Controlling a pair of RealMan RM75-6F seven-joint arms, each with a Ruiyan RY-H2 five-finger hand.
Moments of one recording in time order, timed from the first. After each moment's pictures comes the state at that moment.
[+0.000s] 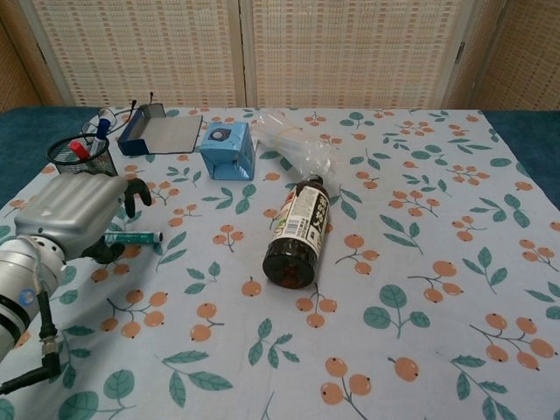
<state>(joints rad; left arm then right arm) -0.46 -1.95 -0.21 -1.30 1.18 1.37 0.82 0.04 -1.00 0.09 -1.75 -1.37 1.44 -0.03</state>
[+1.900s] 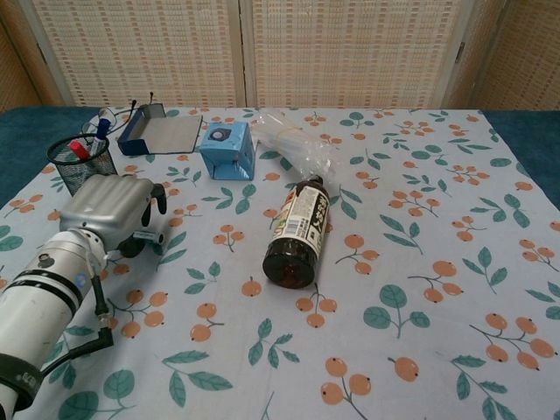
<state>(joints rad) -0.57 -2.06 -0.28 -1.06 1.10 1.29 0.78 0.03 -0.98 0.10 -1.74 -1.36 1.46 0.03</state>
